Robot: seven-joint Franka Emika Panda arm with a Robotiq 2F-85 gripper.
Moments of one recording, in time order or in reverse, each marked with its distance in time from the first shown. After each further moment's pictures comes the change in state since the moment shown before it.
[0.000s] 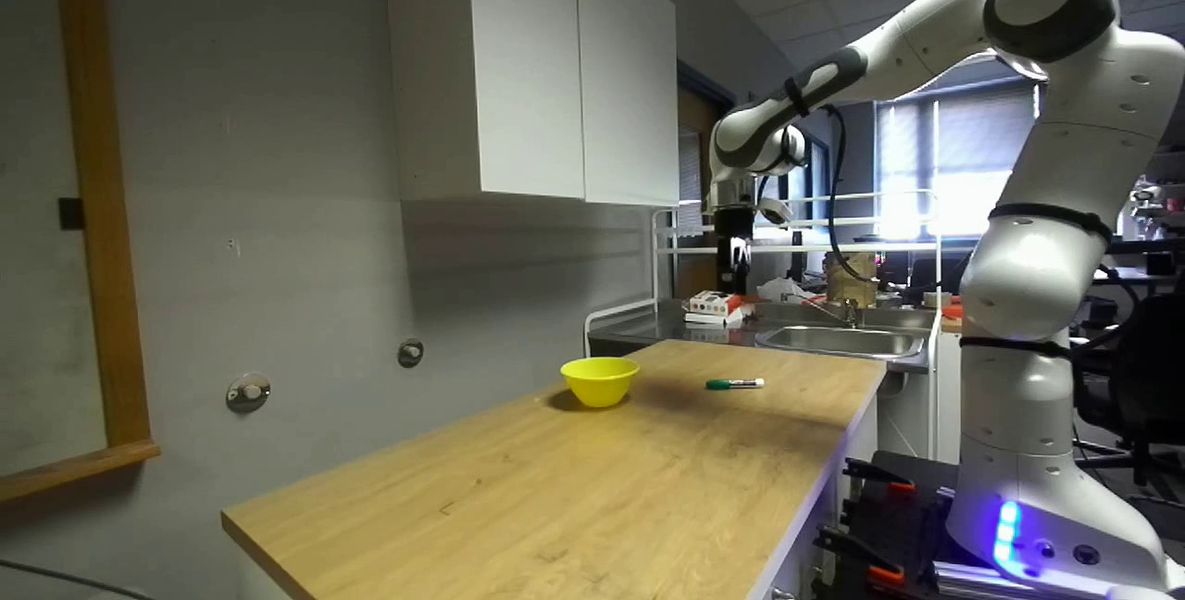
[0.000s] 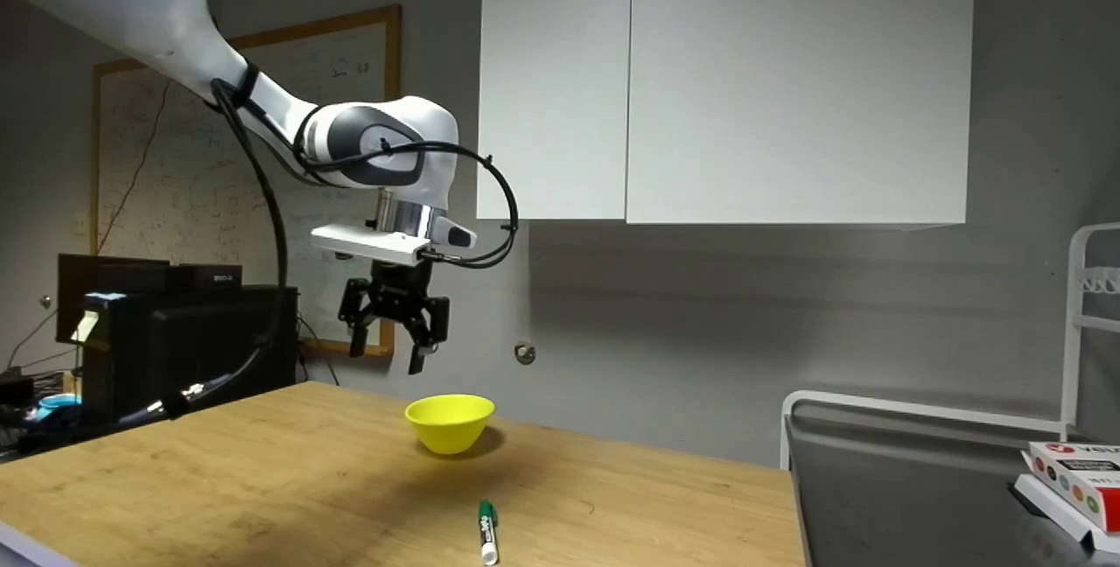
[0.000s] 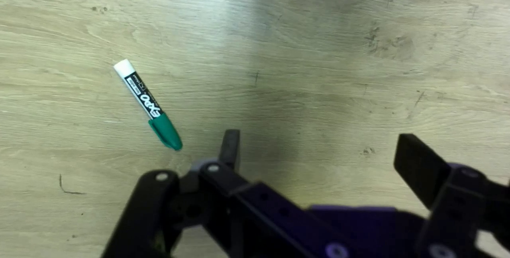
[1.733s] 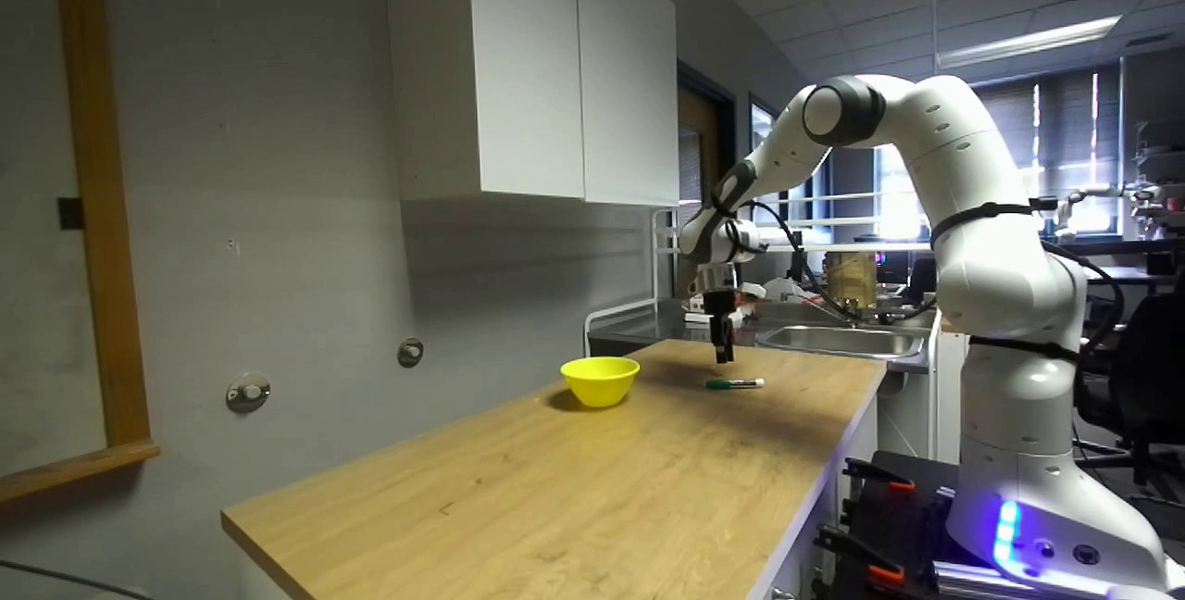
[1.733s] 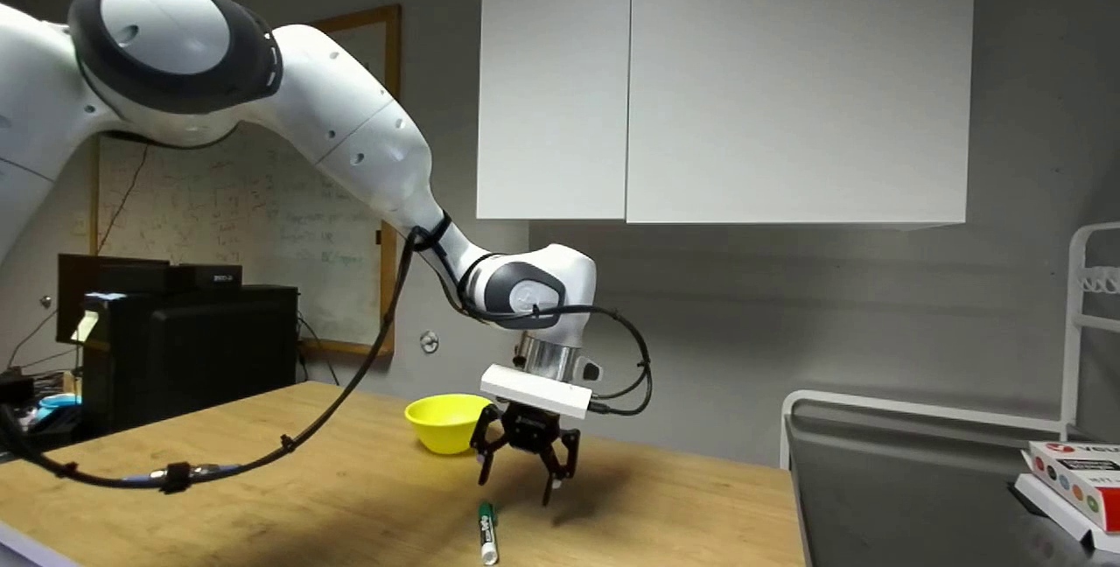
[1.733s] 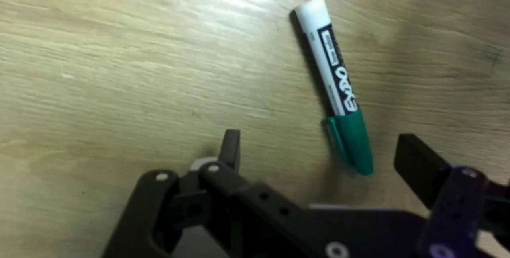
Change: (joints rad) arm -0.315 0.708 0.082 0.384 0.116 0.179 -0.415
